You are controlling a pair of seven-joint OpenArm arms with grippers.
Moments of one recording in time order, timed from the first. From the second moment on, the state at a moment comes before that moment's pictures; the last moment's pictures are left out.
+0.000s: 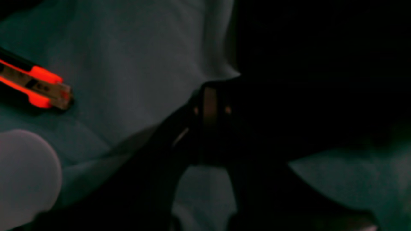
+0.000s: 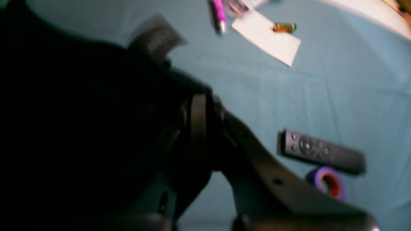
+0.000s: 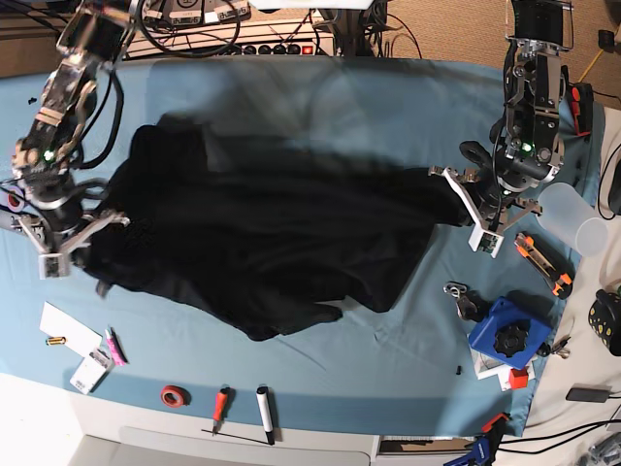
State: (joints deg) left arm 5.3 -17.4 0.2 100.6 -17.5 -12.9 48.9; right arm 2.6 19.9 27.9 100.4 9.3 25.3 -47.3
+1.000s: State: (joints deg) left arm 5.8 -17.4 0.2 100.6 -17.3 -12.7 48.8; right arm 18.6 25.4 34.1 68.5 24.4 30.9 -51.7
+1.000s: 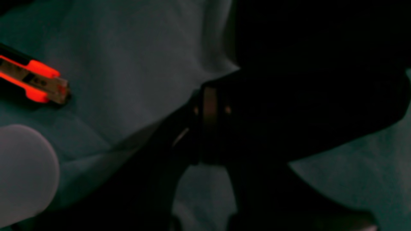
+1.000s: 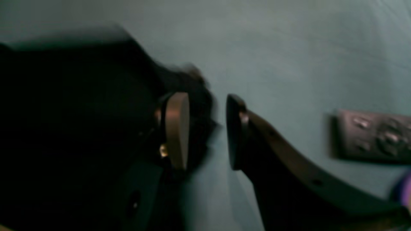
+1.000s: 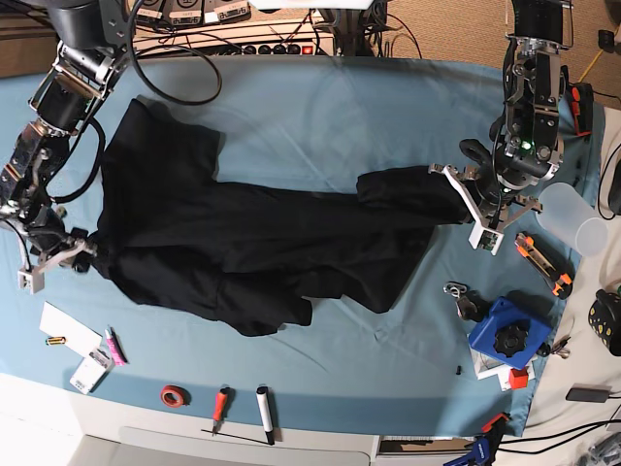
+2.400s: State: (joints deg) left arm 5.8 -10.4 -0.1 100.6 -17.0 -12.5 48.9; right arm -8.8 14.9 48.8 78.0 61.3 40.0 -75.3
